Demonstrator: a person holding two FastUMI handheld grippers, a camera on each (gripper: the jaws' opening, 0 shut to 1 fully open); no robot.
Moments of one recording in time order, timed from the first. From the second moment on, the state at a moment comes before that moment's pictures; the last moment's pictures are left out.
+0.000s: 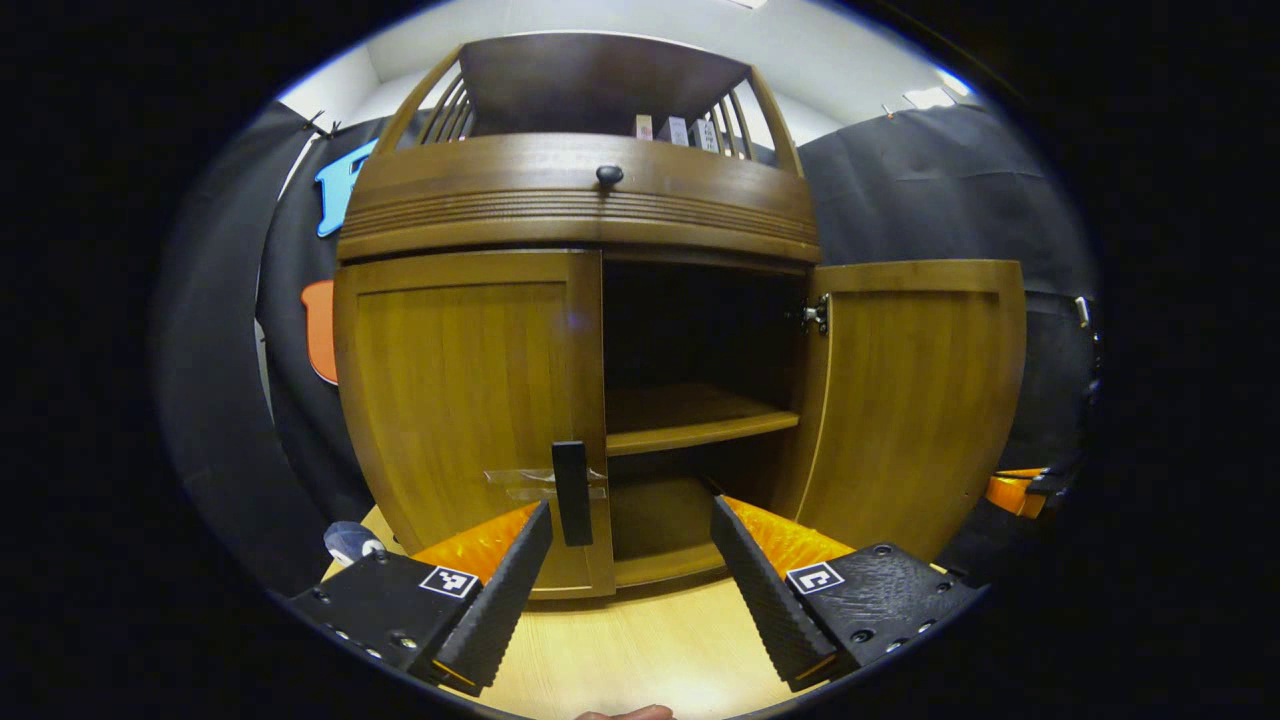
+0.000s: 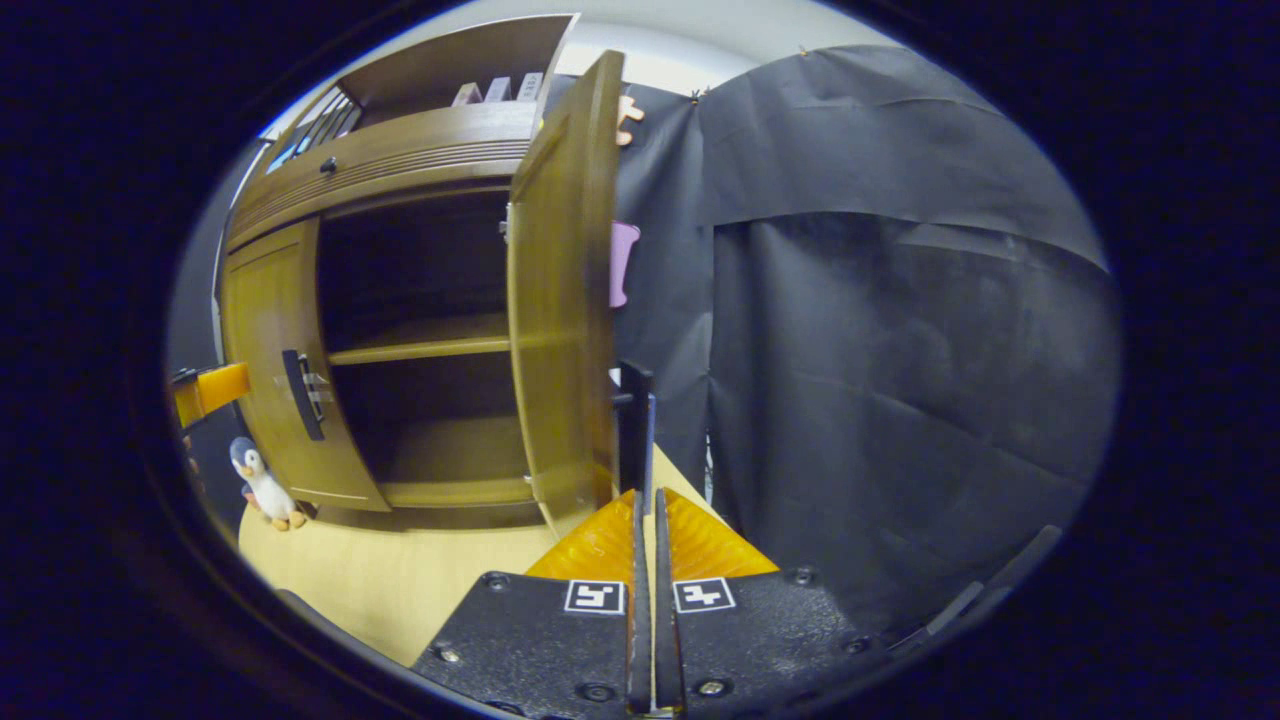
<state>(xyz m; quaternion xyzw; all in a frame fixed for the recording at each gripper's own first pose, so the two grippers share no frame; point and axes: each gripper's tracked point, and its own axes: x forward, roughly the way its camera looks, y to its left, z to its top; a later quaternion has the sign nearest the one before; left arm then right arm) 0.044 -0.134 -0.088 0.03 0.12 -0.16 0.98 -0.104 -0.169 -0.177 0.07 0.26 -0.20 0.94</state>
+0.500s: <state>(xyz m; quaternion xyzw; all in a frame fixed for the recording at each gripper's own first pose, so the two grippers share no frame) 0.112 -0.110 -0.128 0.03 0.17 -0.10 0.98 -0.136 -0.203 -0.168 0.08 0.23 -0.24 0.94</state>
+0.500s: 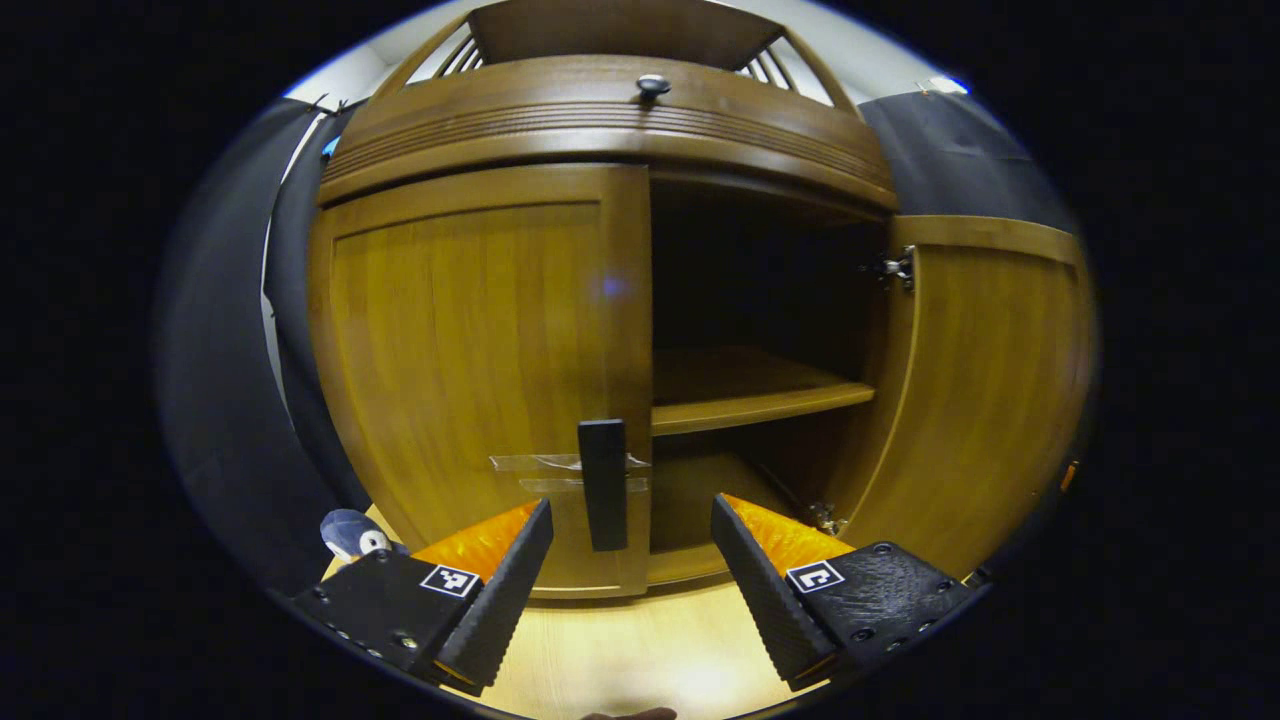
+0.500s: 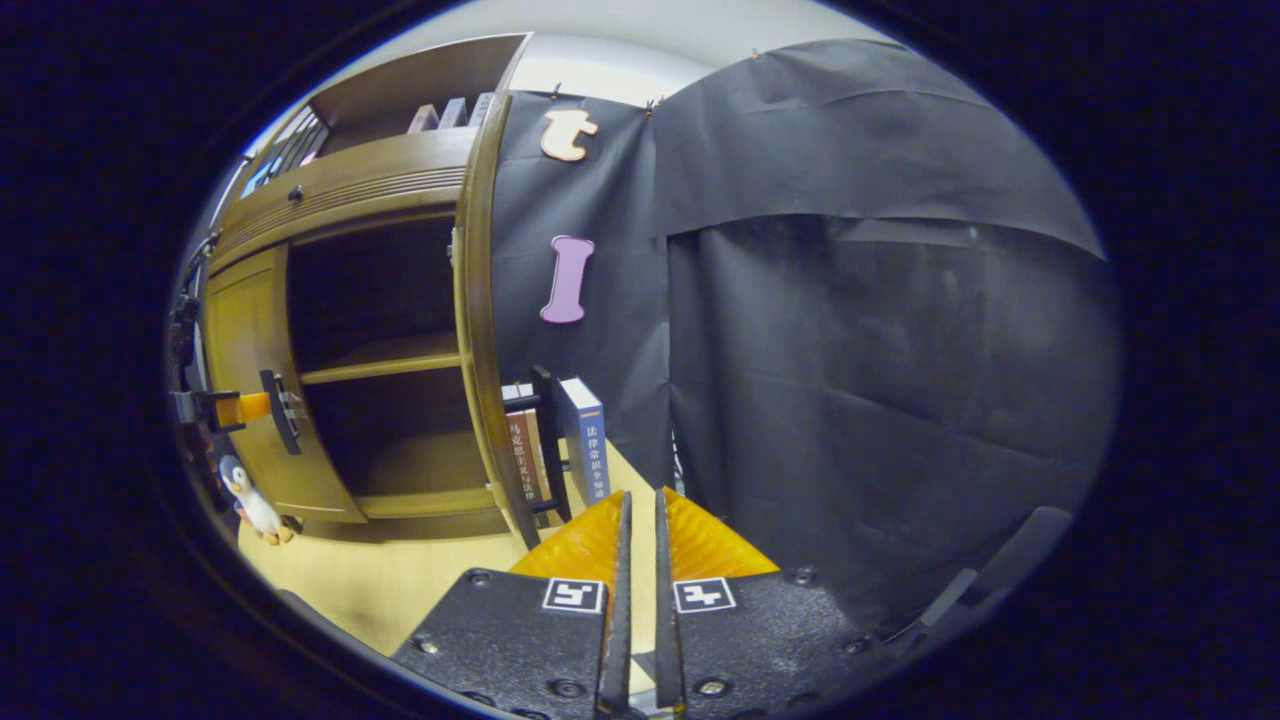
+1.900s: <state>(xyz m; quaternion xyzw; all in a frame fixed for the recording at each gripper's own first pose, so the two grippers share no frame) 0.180 -0.111 -0.174 0.05 0.20 -0.10 0.97 -0.131 -0.170 -0.151 0.05 0.22 -0.19 0.95</state>
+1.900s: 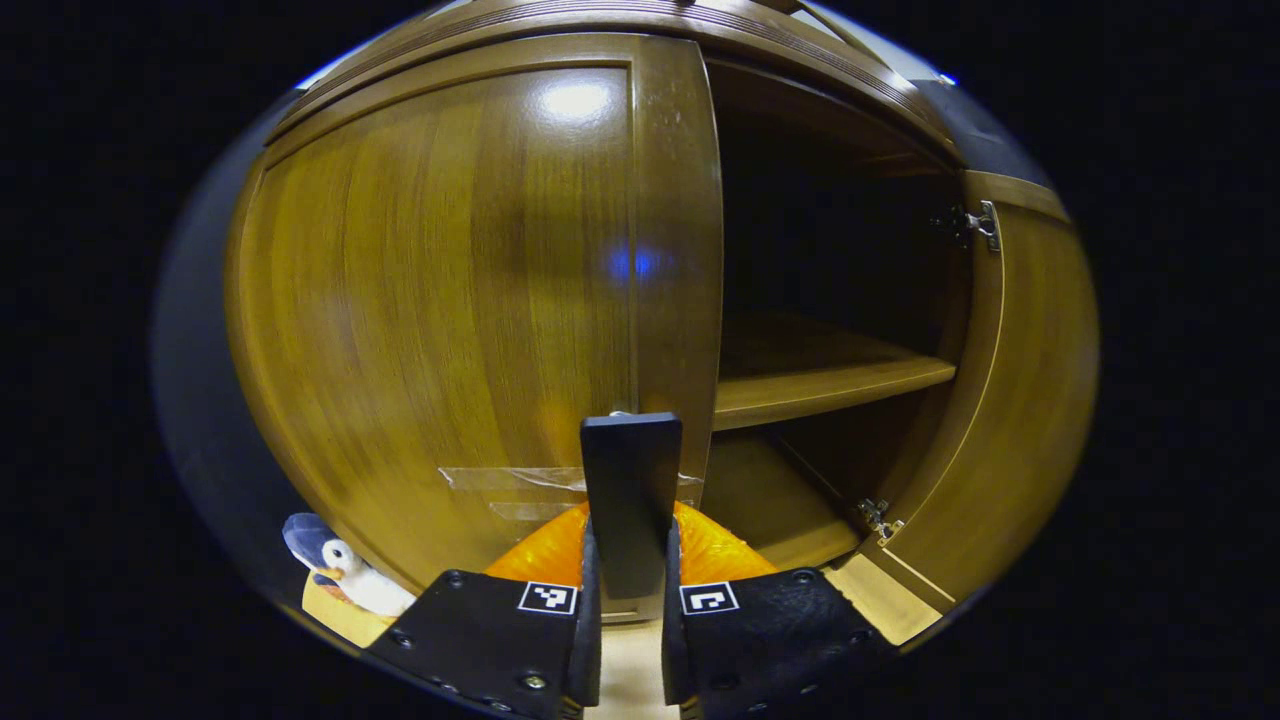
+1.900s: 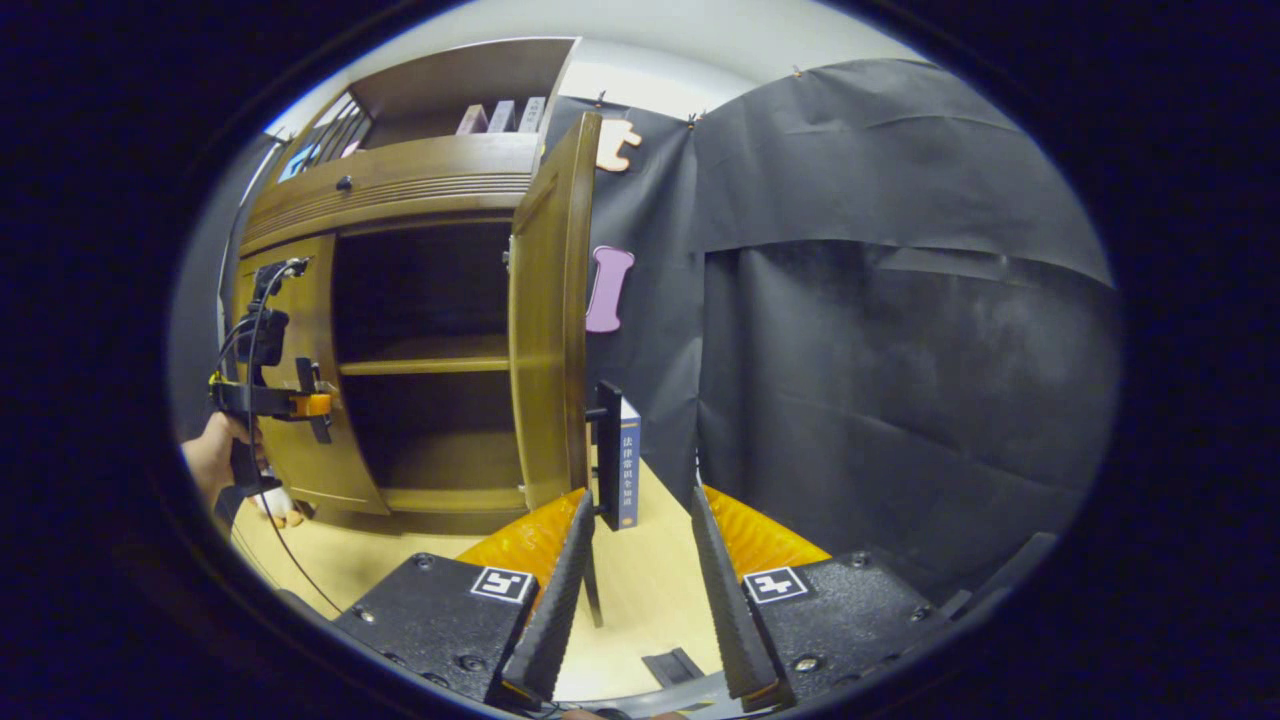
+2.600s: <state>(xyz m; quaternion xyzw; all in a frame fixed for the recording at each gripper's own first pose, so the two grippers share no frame) 0.138 -0.105 -0.169 0.04 0.20 -0.11 0.97 -0.116 -0.142 -0.151 0.03 0.22 -0.14 0.97</state>
